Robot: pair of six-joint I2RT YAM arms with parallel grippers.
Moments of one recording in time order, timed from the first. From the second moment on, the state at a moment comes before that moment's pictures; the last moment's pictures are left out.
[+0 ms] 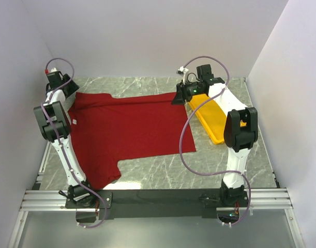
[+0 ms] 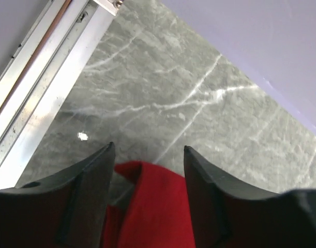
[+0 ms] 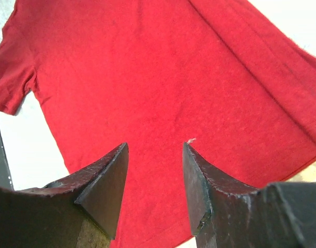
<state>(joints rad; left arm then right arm) 0.36 2.37 1.87 -0.08 0.18 -0.44 0.20 2.02 1.73 -0.61 -0.88 -0.34</state>
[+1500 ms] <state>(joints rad) 0.41 1.90 1.37 -0.01 0.62 -0.13 0.13 1.88 1.59 -0.55 -0.89 -0.29</state>
